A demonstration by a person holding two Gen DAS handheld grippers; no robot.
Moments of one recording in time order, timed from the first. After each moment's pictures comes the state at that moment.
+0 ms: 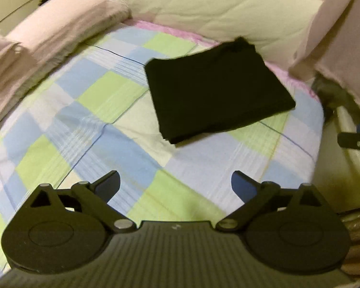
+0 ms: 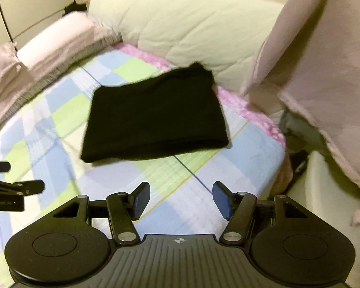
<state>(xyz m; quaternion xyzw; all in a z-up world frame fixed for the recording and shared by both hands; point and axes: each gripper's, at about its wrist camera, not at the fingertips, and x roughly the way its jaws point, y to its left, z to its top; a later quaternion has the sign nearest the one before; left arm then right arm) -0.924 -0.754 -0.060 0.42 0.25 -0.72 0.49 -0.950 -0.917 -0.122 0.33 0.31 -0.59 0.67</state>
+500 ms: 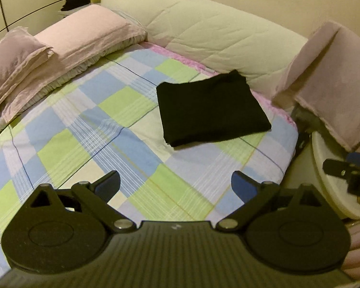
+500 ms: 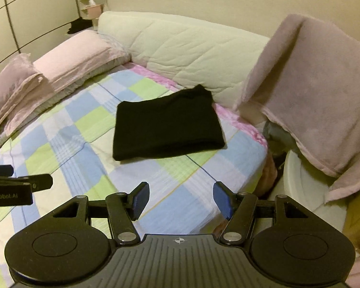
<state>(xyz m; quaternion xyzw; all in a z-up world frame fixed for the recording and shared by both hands) -0.886 -0.675 0.035 0.35 0.27 -0.73 0.52 -0.910 -0.822 -0.031 0.30 0.30 -0.60 0.67</state>
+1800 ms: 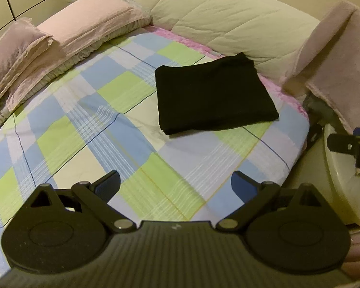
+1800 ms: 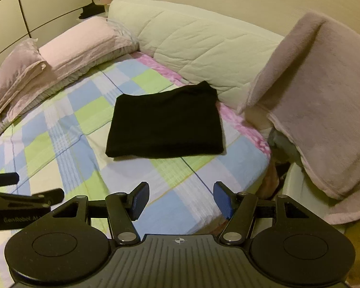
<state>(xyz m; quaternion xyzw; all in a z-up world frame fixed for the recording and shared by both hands) -0.950 -0.684 0.002 0.39 0.28 -0.69 0.54 -0.946 -0.871 -0.039 0.31 0.33 -0.56 0.69</state>
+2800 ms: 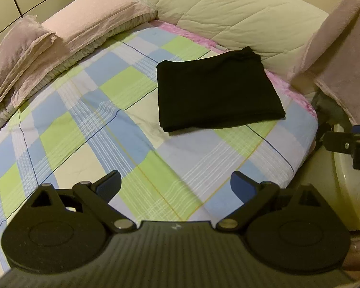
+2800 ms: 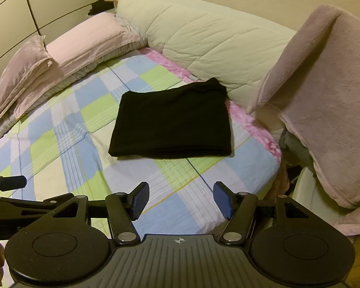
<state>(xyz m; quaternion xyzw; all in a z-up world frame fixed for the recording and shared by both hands) -0.981 -0.689 -0.007 0.41 0.28 -0.67 0.56 -0.961 -0.893 -0.052 0.32 0.34 -0.54 0.70</state>
